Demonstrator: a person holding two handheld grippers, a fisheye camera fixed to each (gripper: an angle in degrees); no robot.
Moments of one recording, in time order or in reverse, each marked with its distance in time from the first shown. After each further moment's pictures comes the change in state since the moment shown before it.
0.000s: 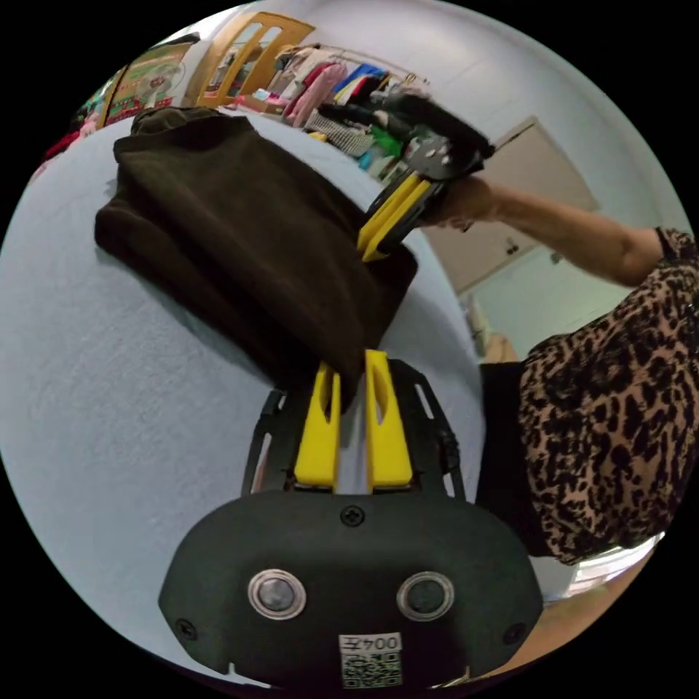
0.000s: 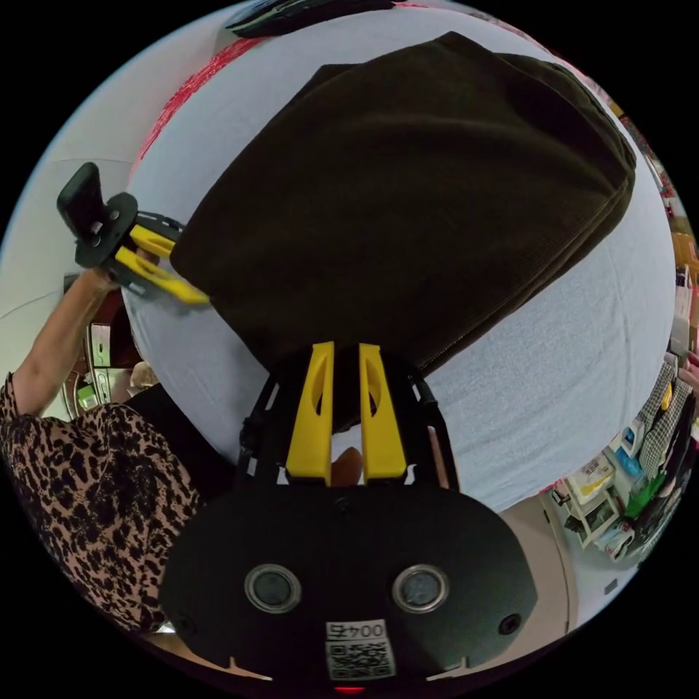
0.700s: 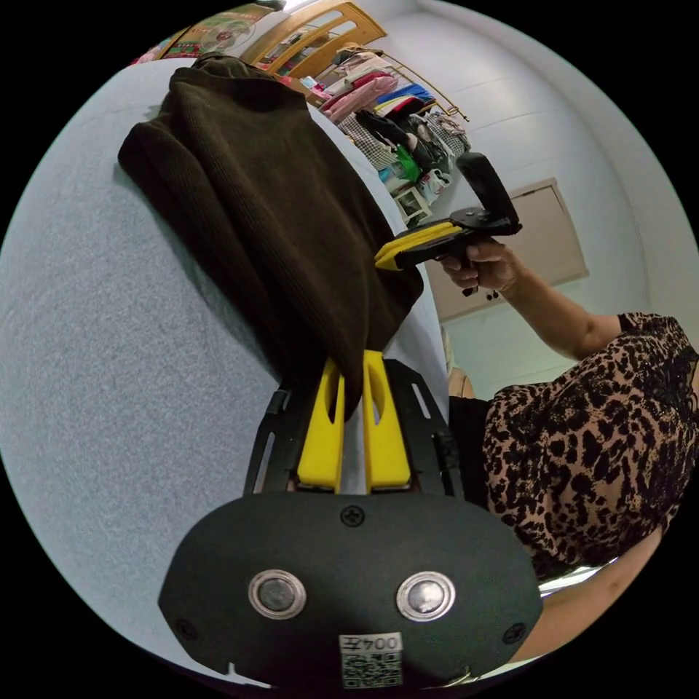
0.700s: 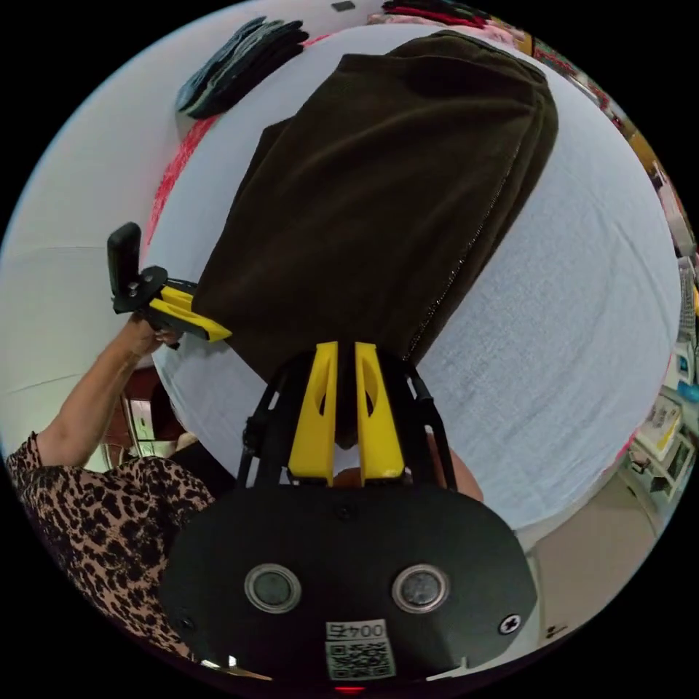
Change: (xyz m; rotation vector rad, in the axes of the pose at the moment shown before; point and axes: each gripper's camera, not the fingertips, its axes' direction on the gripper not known) left arm -0.062 0.001 0.000 0.052 0.197 -0.215; right arm 0.040 0.108 0.155 0.259 -0.228 0.249
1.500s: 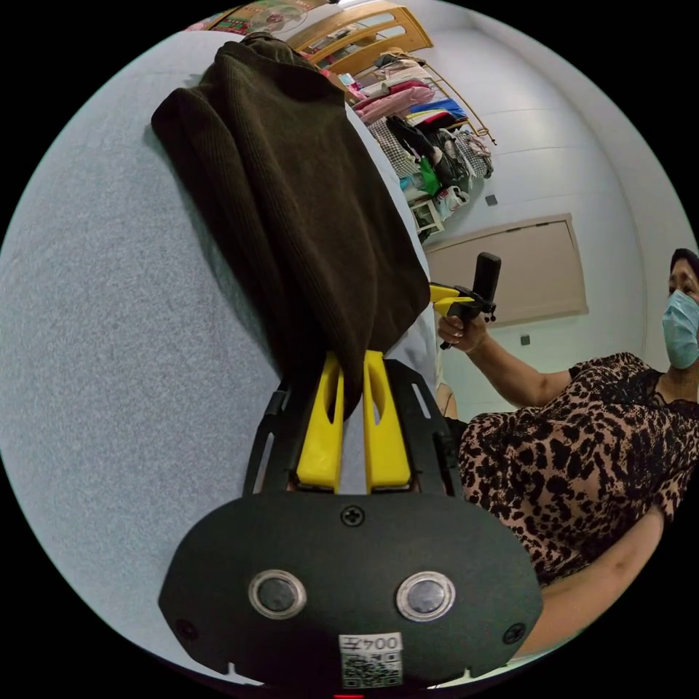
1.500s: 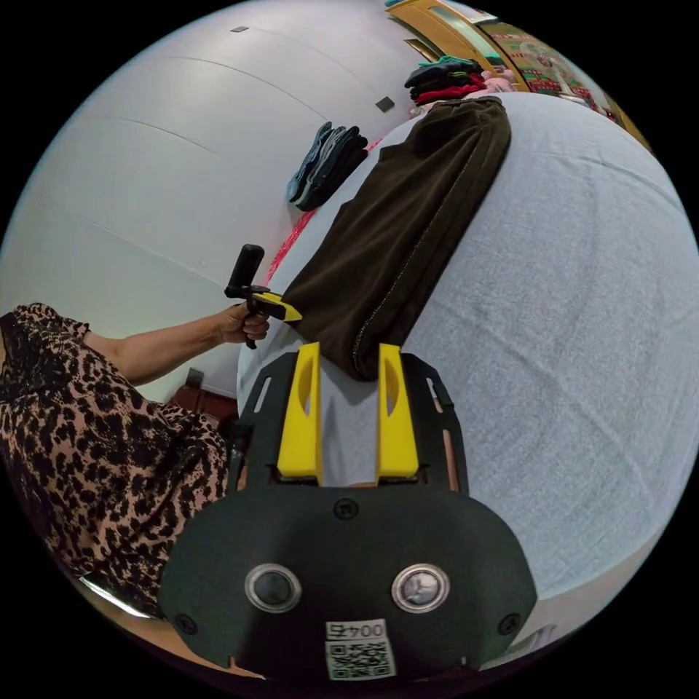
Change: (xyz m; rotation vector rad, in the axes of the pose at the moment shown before) left arm -0.035 0.008 -0.039 0.003 0.048 -0.144; right arm 0.128 0.213 0.196 0.443 -0.418 -0.143
